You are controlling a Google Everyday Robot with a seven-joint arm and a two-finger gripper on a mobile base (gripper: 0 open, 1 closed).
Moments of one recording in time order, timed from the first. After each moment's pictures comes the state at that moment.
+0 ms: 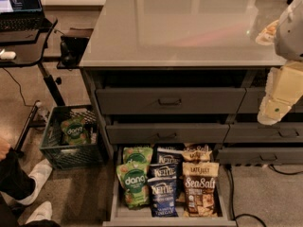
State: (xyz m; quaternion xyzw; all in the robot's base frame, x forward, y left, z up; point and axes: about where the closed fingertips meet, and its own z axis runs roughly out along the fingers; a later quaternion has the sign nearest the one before) arm 0.438 -0.217 0.976 -0.60 0.78 -0.03 0.16
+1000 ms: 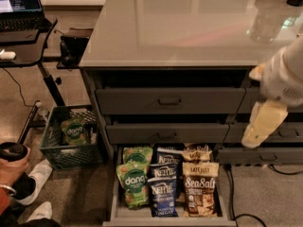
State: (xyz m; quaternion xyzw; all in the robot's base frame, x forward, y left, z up) arm 0.453 -0.233 0.884 -0.57 0.80 -0.01 0.17
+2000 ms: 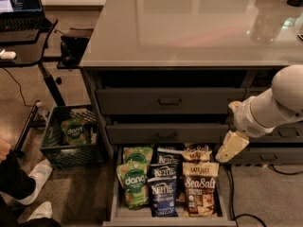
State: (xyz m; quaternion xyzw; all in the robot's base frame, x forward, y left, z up) arm 0.500 -0.232 0.728 -0.54 0.81 0.04 0.22
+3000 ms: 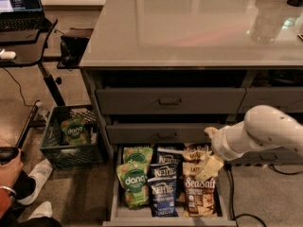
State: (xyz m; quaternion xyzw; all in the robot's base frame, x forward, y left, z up) arm 0.498 -0.187 0.608 -0.55 0.79 0.13 0.24
